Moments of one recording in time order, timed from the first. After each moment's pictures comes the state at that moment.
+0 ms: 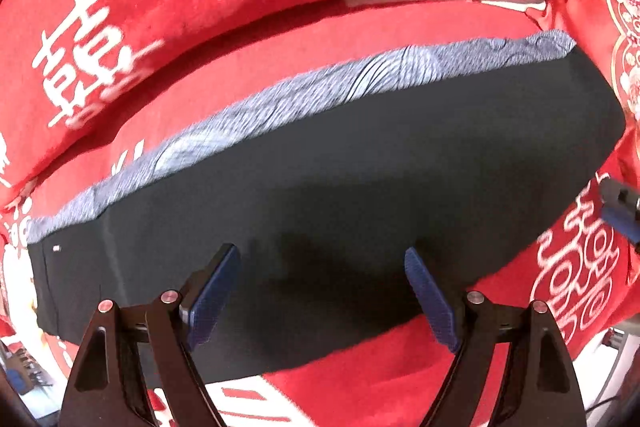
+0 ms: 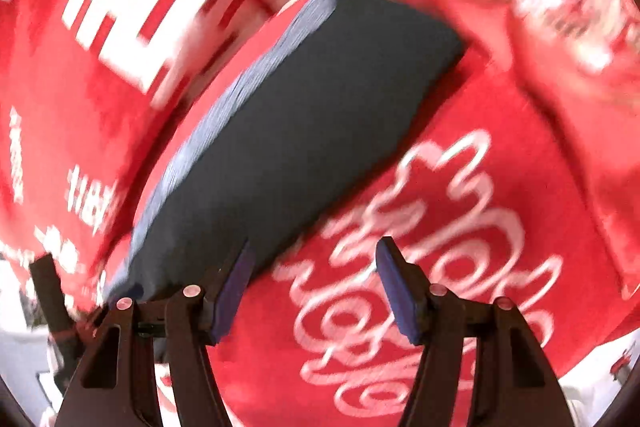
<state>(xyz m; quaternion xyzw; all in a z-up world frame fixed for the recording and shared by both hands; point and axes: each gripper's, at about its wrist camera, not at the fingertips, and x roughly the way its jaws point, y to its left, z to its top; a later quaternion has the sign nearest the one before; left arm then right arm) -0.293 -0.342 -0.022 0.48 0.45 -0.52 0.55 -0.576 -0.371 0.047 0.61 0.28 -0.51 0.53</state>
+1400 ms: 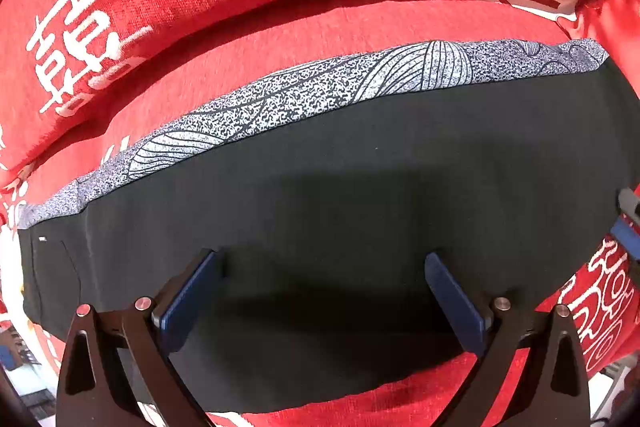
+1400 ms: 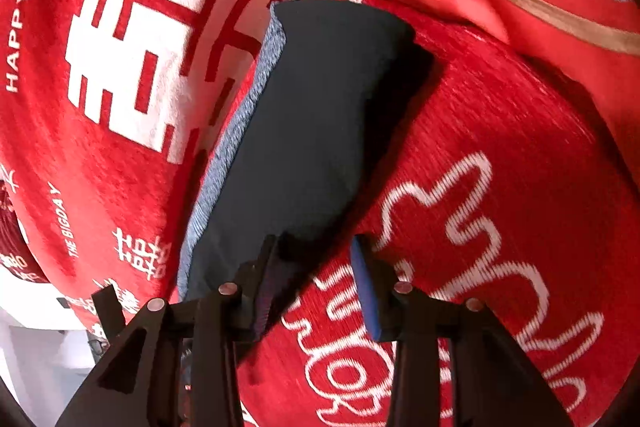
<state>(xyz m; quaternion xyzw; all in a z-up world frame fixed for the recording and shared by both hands) -0.282 -0.357 -0.060 0.46 0.46 -0.50 0.57 -0.602 -0.382 0.002 0.67 0.14 -0.47 0.56</state>
